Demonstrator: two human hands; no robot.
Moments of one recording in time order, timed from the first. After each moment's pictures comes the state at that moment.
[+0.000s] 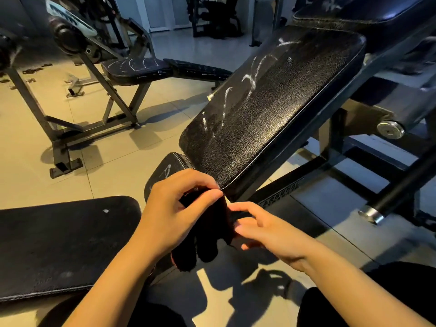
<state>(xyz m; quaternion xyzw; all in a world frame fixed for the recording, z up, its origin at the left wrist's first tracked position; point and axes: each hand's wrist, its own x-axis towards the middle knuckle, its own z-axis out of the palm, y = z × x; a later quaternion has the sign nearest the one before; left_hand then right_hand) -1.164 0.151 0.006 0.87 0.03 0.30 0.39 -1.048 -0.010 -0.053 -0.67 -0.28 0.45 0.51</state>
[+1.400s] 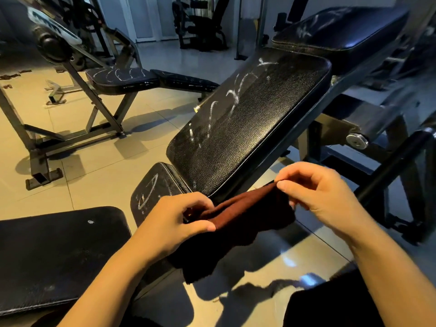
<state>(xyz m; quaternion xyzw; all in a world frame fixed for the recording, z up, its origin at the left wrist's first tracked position) -1.155 0.161 -0.009 0.92 0.01 0.13 0.36 -1.014 -0.073 0.035 -0.77 -0.35 0.09 0.53</state>
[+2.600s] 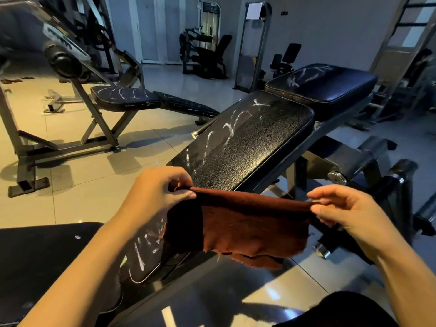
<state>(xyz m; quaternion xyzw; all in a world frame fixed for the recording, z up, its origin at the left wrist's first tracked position) -1.126 0.185 0.049 0.92 0.06 0.29 0.25 -0.977 -0.130 0.061 -0.80 -0.27 0.08 0.53</state>
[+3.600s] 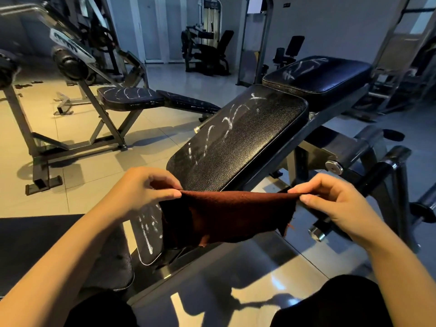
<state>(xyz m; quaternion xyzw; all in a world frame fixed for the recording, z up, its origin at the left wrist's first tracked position) -1.164 0.192 0.061 0.91 0.04 0.18 0.37 -0.993 -0.130 0.058 -0.75 -0.36 0.10 0.55</state>
